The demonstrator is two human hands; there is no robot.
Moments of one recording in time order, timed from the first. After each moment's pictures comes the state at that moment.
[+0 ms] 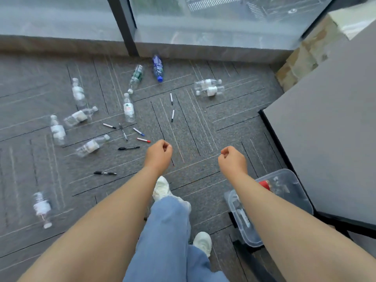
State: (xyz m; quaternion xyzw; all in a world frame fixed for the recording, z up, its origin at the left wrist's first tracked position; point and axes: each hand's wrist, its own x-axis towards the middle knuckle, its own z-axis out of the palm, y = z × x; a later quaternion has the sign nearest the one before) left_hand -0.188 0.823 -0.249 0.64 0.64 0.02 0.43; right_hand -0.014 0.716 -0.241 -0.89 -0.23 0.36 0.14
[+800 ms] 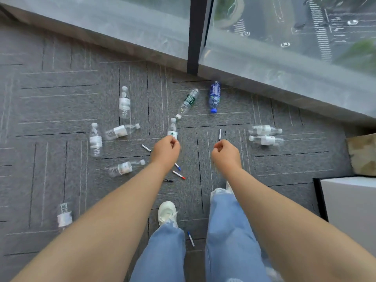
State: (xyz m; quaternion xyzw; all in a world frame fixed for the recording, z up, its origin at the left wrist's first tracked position) left_hand -0.267 1.184 -0.286 0.54 0.71 0.05 0.44; right_hand -0.099 1.144 -0.292 -0.83 -0.34 0.43 0.12
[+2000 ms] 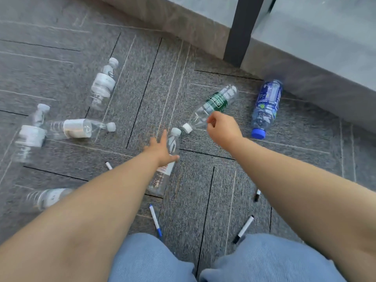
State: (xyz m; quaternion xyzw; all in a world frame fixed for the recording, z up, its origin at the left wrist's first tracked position) left_hand -0.260 1.350 -0.756 0.52 0.74 -0.21 0.37; right_hand -0.074 1.403 -0.721 -0.67 -0.65 0.36 0.07
